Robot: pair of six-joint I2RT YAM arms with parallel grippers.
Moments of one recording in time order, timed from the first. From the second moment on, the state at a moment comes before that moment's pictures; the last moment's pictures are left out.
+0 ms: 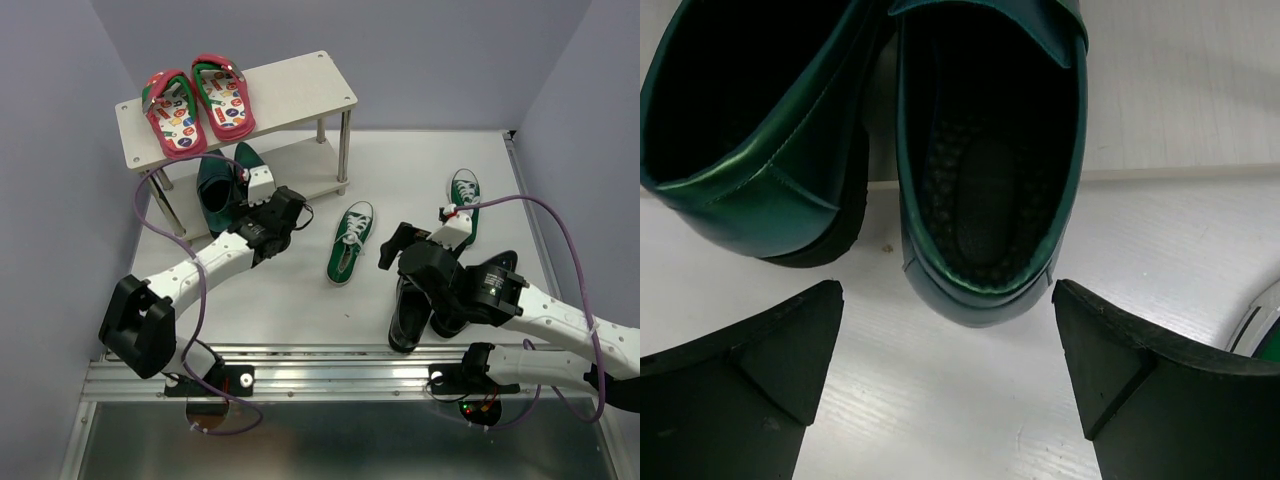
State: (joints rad) left arm -0.66 1.41 1.01 -0.42 -0.85 -0.65; right arm 1.11 0.96 1.03 -0.80 0.87 1.04
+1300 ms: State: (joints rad) left arm -0.52 1.51 1.03 -0.24 -0.74 -0.58; right arm 1.11 0.94 1.03 -0.81 0.86 1.06
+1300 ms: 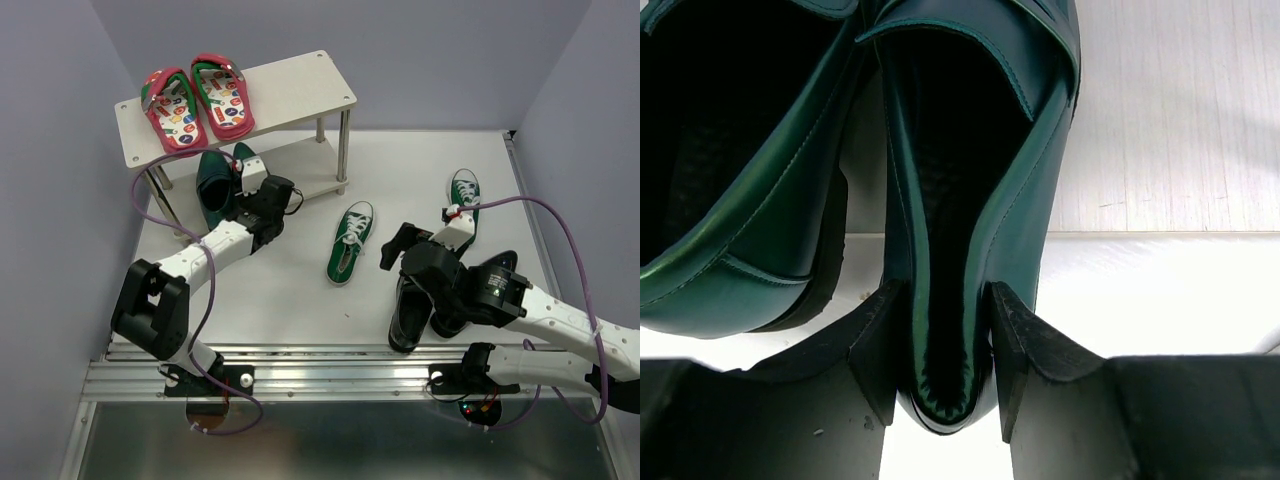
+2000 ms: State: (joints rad) left arm -0.48 1.47 1.02 -0.25 -0.81 -0.71; right arm 1.11 0.92 1.03 -0.82 0.86 1.06
